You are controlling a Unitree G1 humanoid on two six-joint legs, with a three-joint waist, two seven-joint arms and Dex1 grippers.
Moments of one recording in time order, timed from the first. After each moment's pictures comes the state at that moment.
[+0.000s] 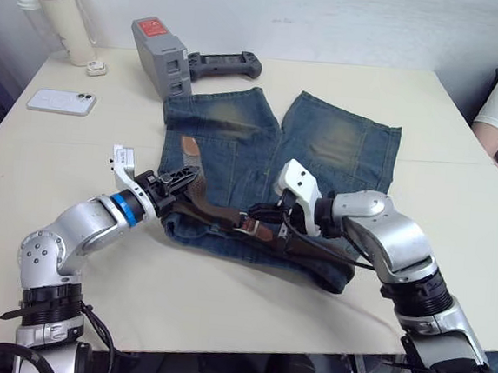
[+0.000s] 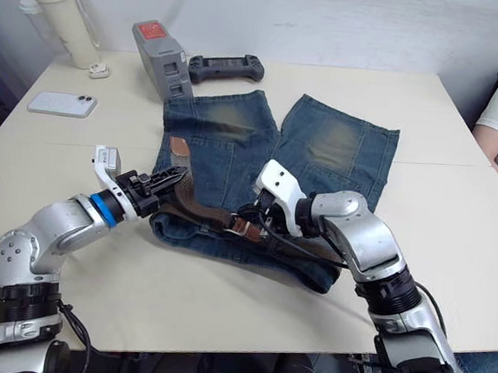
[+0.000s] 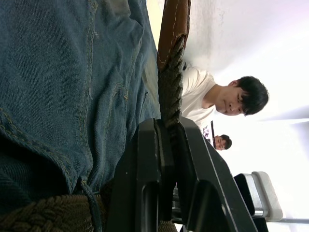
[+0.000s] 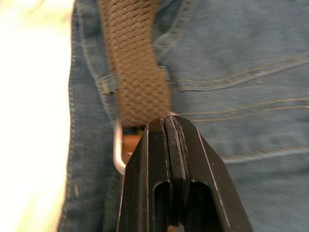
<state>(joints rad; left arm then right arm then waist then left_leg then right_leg) -0.39 0.44 0.36 -0.06 -1.95 0.98 0.51 -0.69 -0.46 0.32 -0.16 0.29 0.79 0.92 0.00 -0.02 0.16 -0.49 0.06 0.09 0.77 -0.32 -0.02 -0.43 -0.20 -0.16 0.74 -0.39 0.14</state>
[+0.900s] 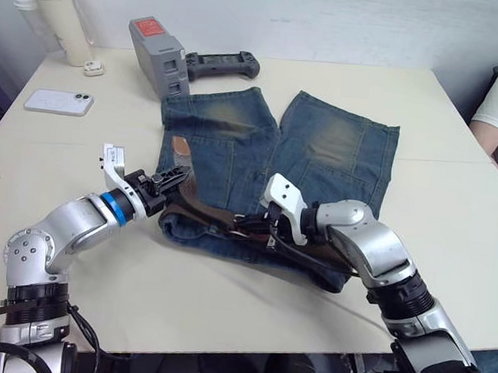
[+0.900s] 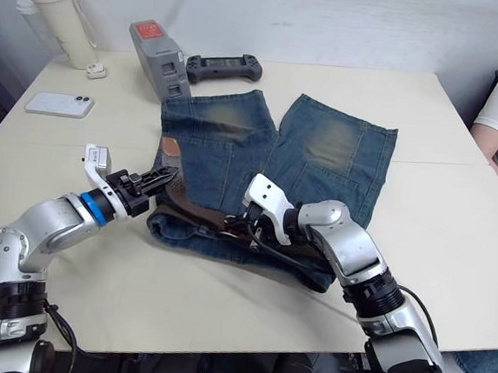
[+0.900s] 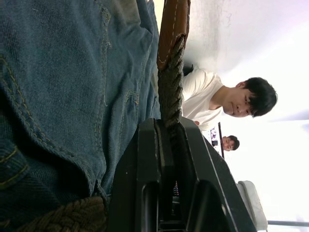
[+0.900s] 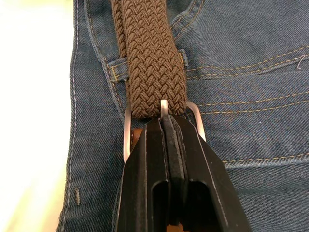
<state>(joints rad) -0.36 0.51 0.35 -0.03 -1.95 0.97 0.46 -0.68 -0.42 0.37 -0.06 0.24 0.70 0.94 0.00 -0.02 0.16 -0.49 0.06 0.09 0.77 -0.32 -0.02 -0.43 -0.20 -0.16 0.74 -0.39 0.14</state>
